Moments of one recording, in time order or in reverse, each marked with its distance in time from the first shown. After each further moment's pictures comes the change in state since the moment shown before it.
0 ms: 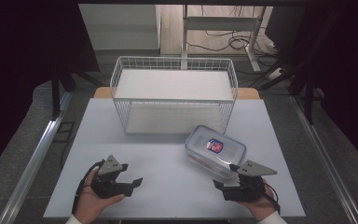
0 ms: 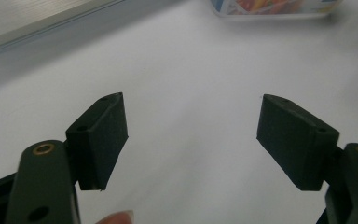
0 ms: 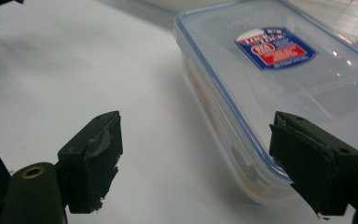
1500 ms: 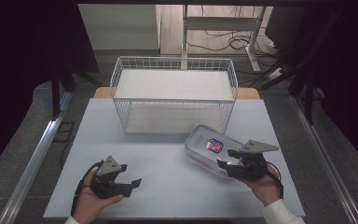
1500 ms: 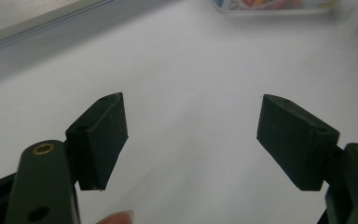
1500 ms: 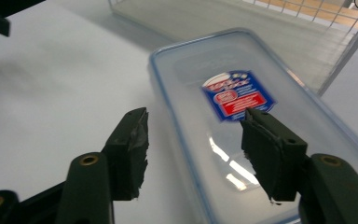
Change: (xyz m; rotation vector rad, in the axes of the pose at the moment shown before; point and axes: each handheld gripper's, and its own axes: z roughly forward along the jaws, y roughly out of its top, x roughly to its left) left arm 0.004 -0.004 -0.001 0.009 -0.004 0.010; right arm -0.035 0.047 0.007 0.041 -0.012 0.016
